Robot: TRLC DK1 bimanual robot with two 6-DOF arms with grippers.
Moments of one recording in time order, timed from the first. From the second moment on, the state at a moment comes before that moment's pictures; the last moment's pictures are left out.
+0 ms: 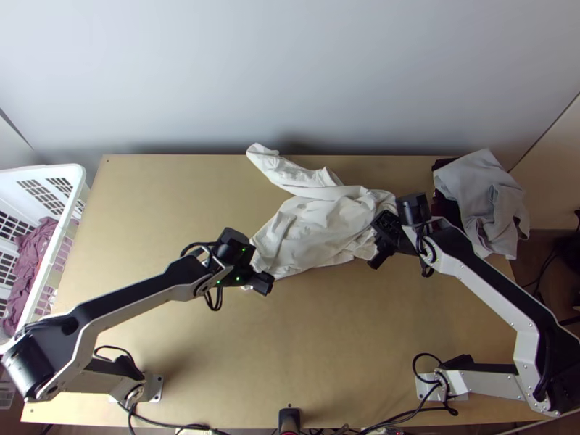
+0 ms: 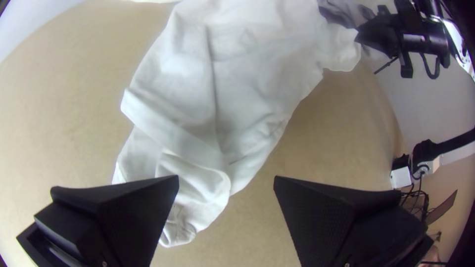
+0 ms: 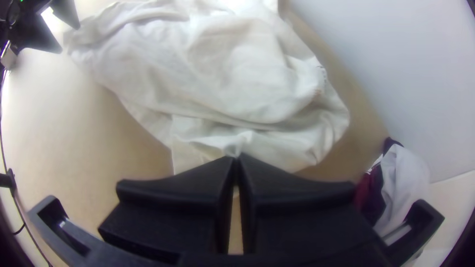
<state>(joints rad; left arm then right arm) -0.70 1.53 0.92 -0.29 0.15 -0.31 0.37 1.41 0.97 -0.50 -0.02 -0.51</state>
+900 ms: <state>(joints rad) -0.51 1.33 0.92 -0.31 0.46 -0.44 0.32 1.38 1.36 -0.69 -0.02 -0.41</state>
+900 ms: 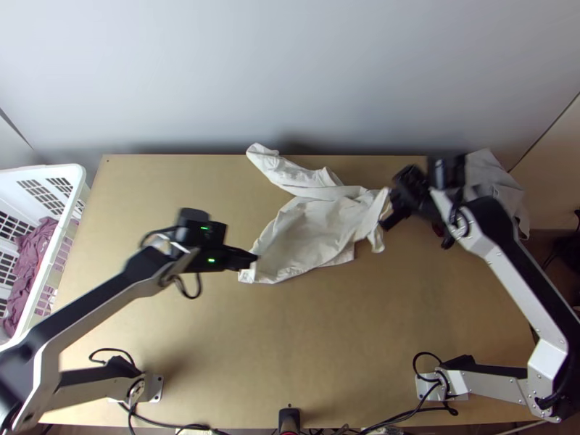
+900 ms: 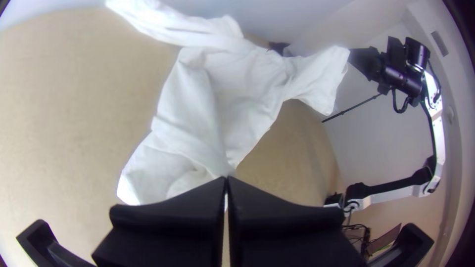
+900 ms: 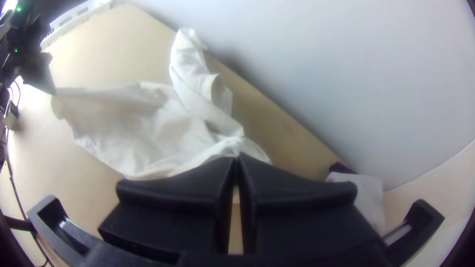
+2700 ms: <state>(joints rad) 0.24 1.30 0.87 -0.59 0.90 -0.69 0.33 1.41 1.84 -0.72 -0.05 -0.16</state>
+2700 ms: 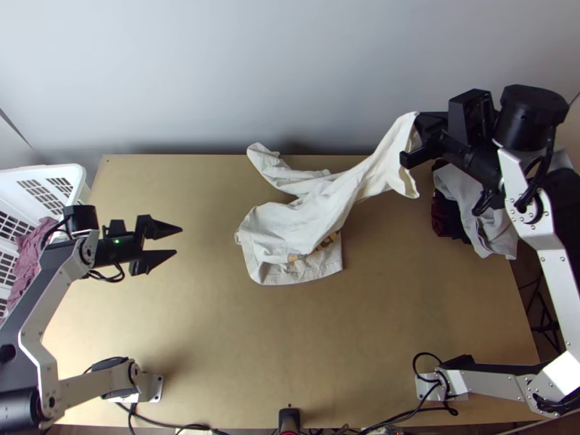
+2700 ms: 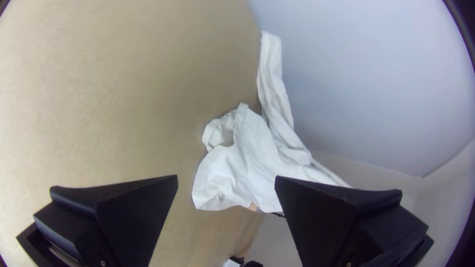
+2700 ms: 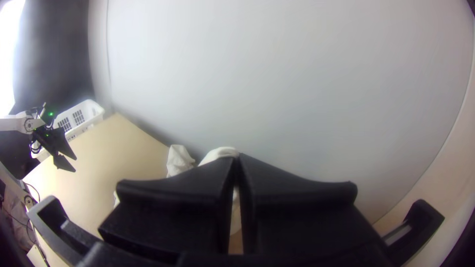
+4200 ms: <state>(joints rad) -0.26 1.82 1.18 -0.15 0.57 -0.69 0.35 1.39 1.78 -0.72 -0.04 -0.16</state>
